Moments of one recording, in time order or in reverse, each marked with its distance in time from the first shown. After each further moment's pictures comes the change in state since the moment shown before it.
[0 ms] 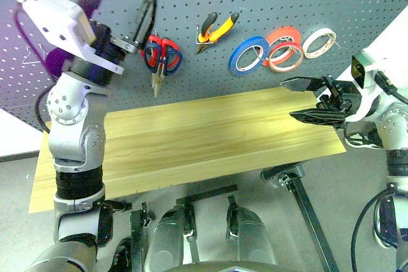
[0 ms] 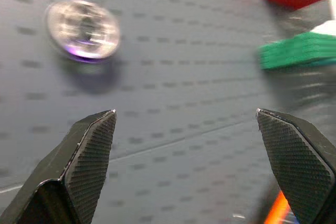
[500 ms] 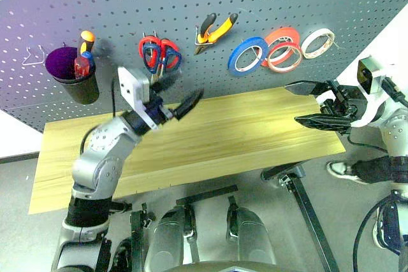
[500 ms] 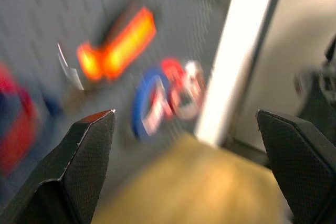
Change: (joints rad) left arm 0.283 -0.005 -0.122 0.020 -0.200 0.329 -0.205; right arm 0.073 -0.012 -0.027 -0.055 0.026 0.001 0.000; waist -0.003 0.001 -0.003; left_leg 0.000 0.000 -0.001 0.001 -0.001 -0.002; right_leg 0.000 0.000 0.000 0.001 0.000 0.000
